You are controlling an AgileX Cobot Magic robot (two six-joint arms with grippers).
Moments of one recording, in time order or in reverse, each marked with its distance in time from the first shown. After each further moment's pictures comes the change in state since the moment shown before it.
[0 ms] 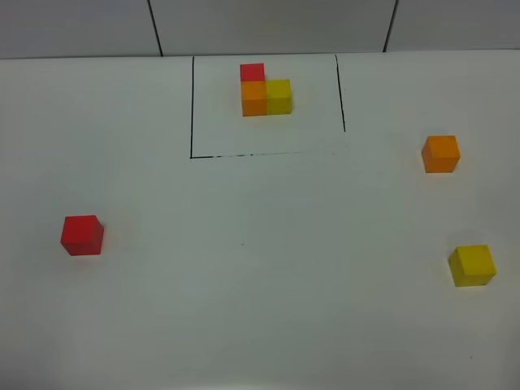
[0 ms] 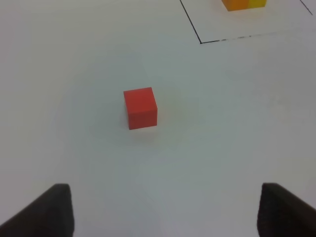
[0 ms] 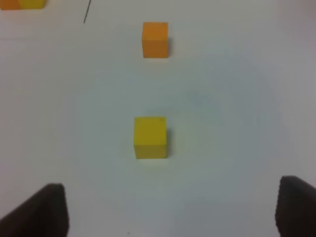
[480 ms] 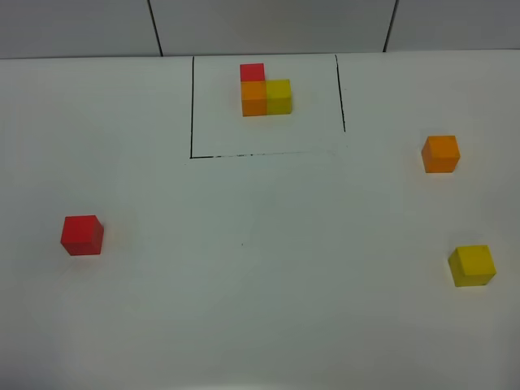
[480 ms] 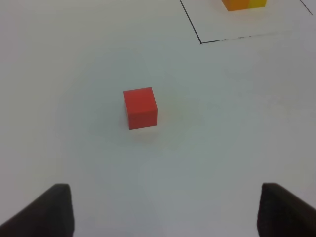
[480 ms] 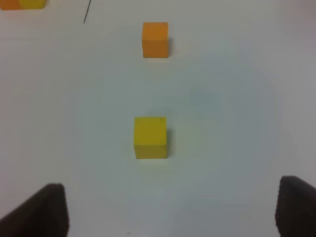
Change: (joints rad) left arm 0.000 0.000 0.000 0.000 0.000 0.000; right arm 0.000 0.000 0.000 0.000 0.000 0.000
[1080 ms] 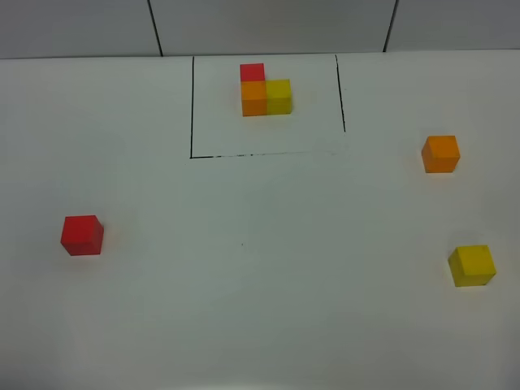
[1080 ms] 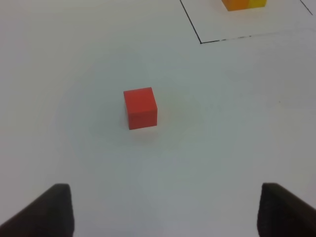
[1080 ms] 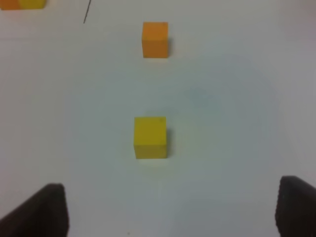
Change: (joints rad) left arm 0.000 0.000 0.000 0.000 0.000 0.000; right arm 0.000 0.000 0.000 0.000 0.000 0.000
